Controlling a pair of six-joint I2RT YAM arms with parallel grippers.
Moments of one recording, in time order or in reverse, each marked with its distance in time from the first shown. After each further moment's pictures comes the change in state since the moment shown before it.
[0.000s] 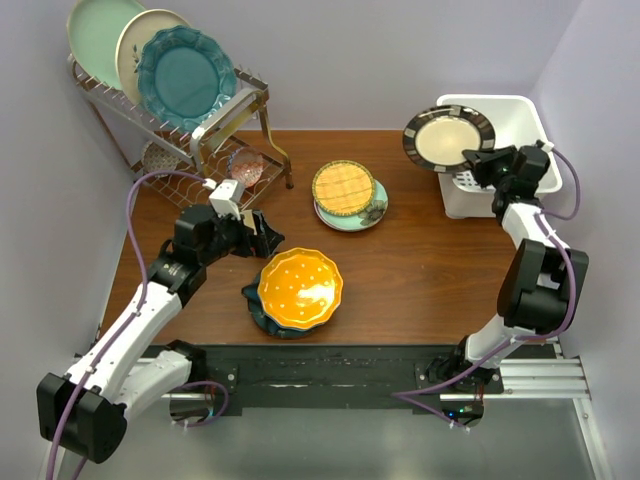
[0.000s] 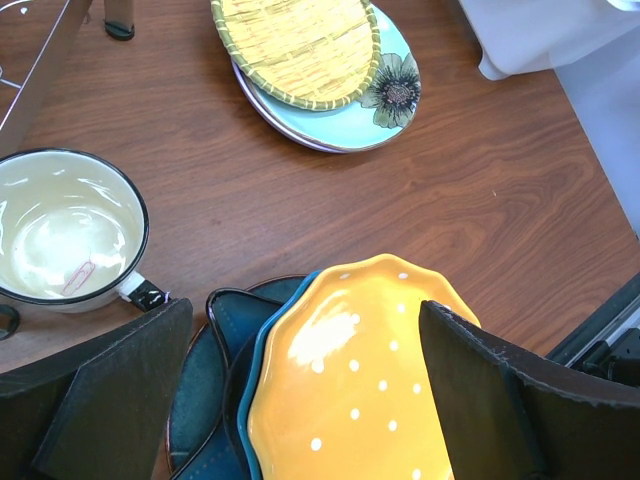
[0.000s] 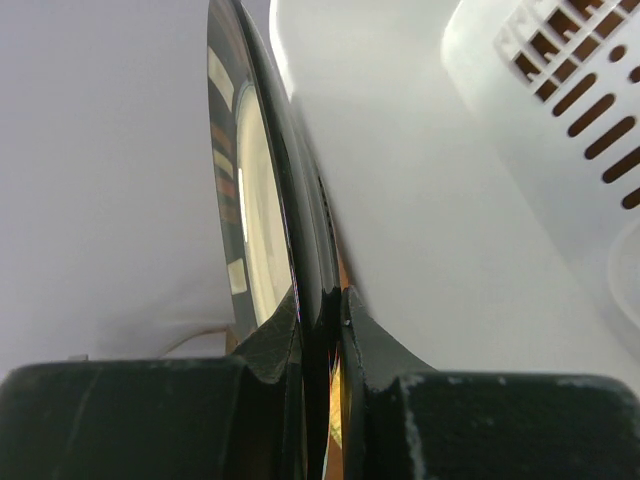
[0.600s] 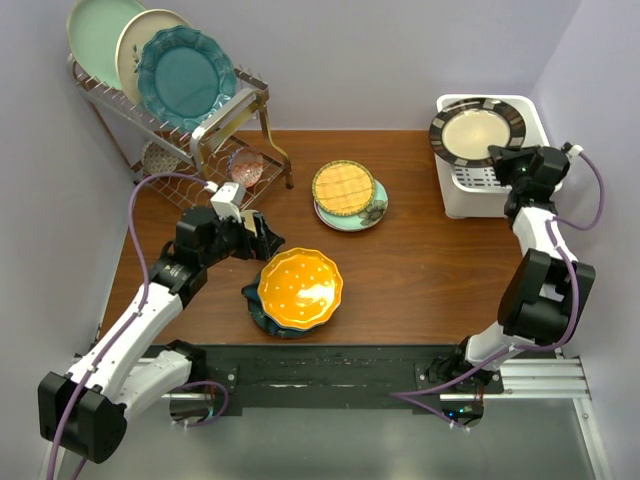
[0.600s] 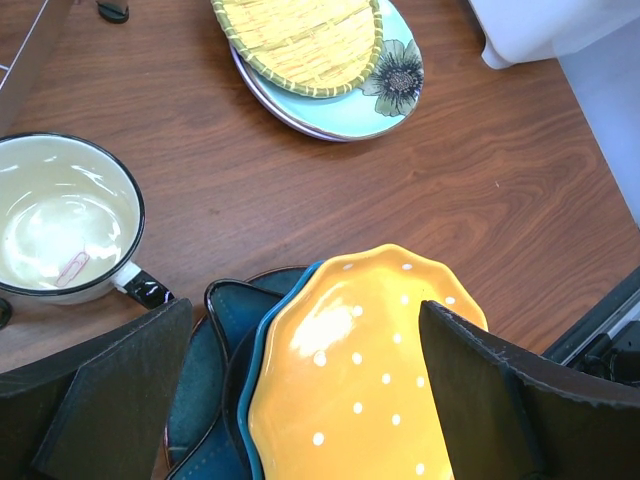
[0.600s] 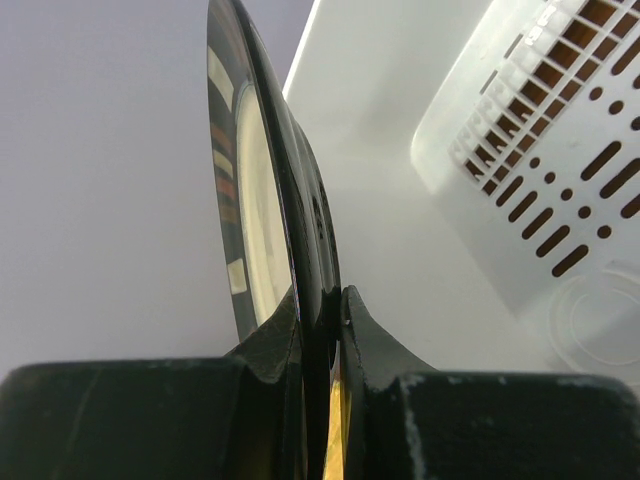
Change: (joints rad) left arm 0.000 0.000 -0.023 0.007 0.008 -0.001; right arm -0.073 -0.067 -0.006 -0.005 0.123 -0.011
